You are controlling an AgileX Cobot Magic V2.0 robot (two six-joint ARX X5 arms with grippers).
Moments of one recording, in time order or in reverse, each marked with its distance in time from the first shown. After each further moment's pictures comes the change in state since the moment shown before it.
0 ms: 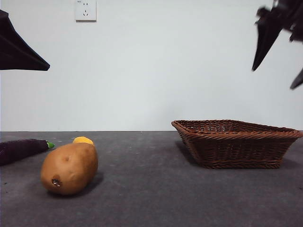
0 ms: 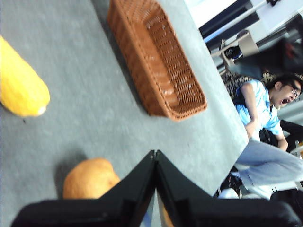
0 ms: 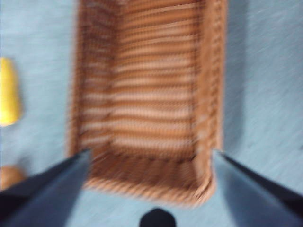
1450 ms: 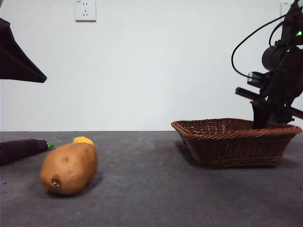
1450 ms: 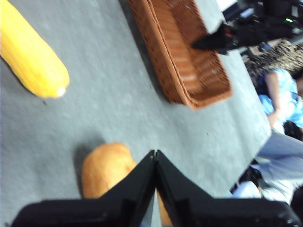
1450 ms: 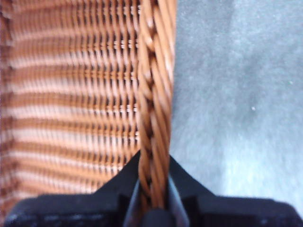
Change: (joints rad) left arm -0.029 0.000 0.026 -0.113 -0.098 0.060; right arm -0.016 0.459 0.171 0.127 0.043 -0.055
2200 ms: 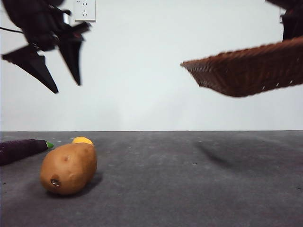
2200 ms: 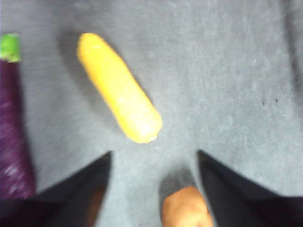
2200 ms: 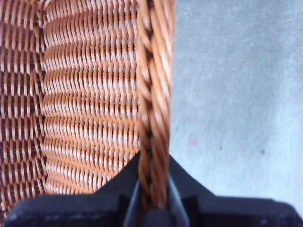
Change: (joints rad) left arm -0.209 0.668 0.928 -0.708 -0.598 0.104; right arm -0.037 -0.465 0.000 -0.313 -0.045 -0.065
